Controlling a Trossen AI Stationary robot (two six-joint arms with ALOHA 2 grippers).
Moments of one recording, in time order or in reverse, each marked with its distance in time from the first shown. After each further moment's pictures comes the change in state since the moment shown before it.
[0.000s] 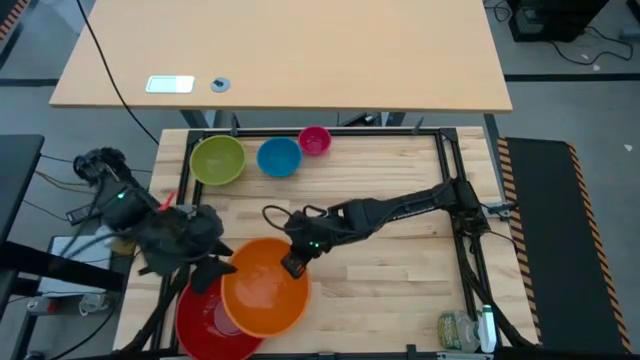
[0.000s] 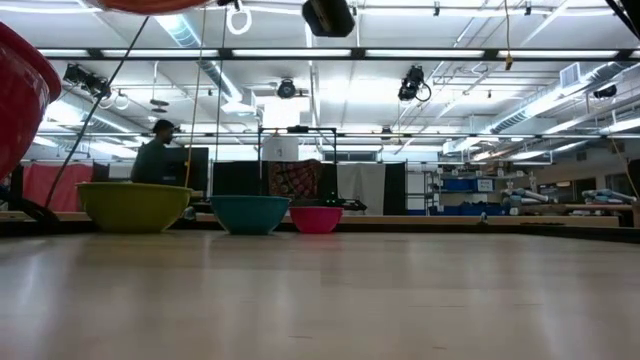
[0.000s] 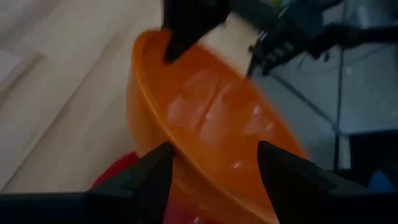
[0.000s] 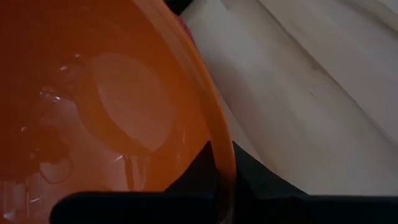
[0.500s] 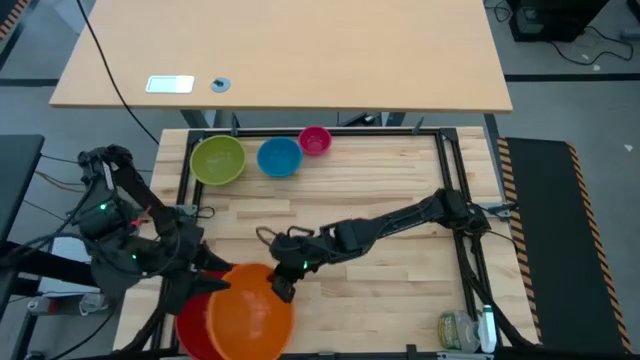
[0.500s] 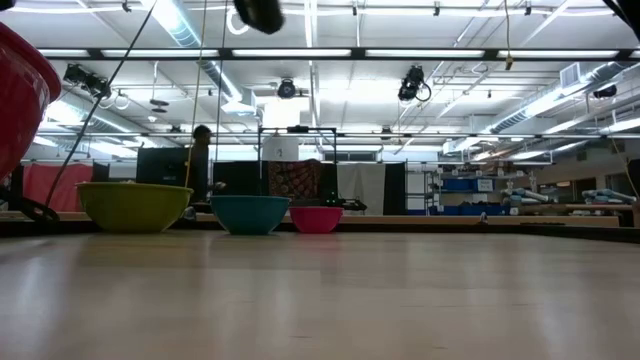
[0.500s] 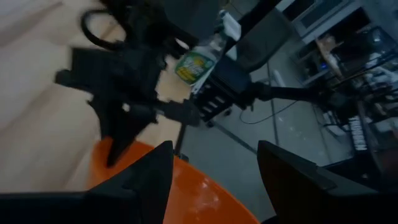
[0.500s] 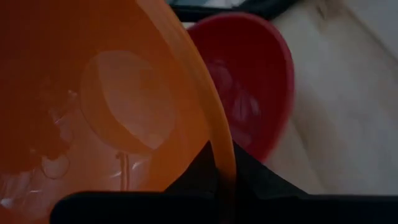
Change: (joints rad) left arm -0.210 -0.002 0.002 0.269 -0.301 0.001; right arm 0.063 0.095 -0.001 0.336 -0.025 -0.142
